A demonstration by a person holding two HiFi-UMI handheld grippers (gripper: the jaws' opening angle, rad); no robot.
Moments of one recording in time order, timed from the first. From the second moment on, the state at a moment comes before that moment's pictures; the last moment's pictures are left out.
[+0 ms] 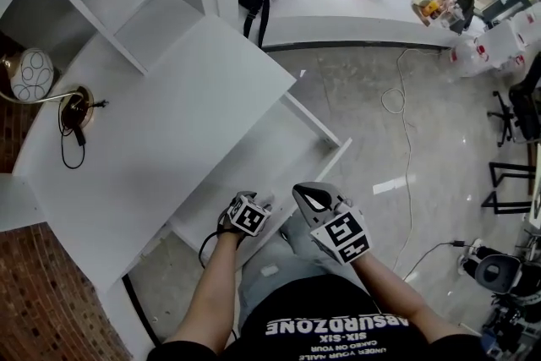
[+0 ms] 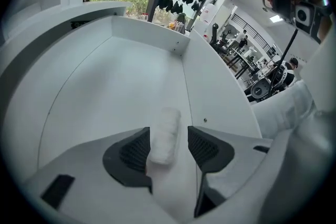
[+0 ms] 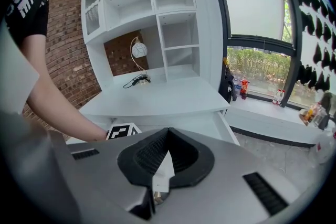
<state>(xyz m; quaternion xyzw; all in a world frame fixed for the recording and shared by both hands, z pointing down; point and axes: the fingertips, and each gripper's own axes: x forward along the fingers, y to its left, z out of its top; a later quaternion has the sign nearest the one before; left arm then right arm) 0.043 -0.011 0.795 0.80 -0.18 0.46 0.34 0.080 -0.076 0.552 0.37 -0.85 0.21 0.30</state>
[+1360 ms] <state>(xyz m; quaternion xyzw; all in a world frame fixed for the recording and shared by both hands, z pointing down) 0.027 -0.009 0.774 0.80 -0.21 0.45 0.34 0.066 -0.064 0.553 0.34 -0.87 0.21 0.30</state>
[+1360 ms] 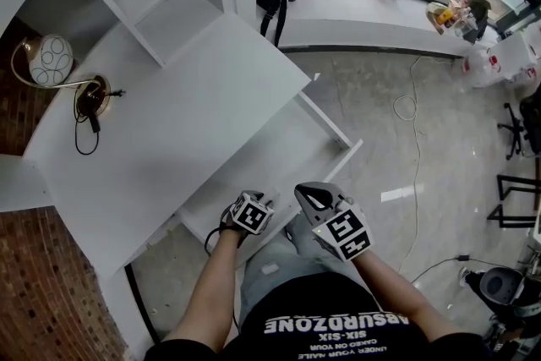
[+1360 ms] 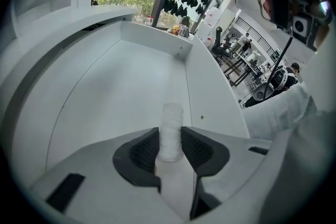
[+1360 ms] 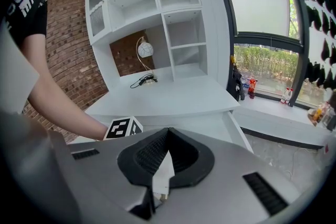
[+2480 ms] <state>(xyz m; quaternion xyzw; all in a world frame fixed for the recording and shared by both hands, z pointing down) -0.005 -0.012 0.717 0.79 -0.29 0.42 0.33 0.038 -0.065 0.536 0.28 -0.90 0.19 0.29</state>
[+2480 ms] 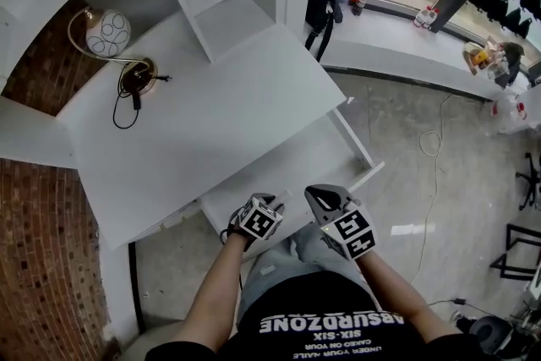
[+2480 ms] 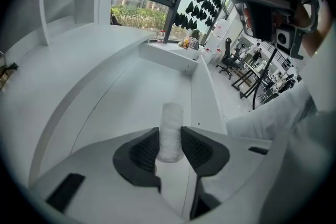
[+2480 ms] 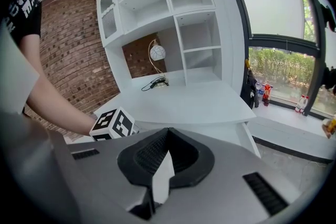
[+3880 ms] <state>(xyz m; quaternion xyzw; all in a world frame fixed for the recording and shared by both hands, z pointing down) -0.071 -0.019 0.623 0.78 -0.45 0.32 0.29 -0.011 -0.052 0.526 0.19 -0.92 0.16 0.29</state>
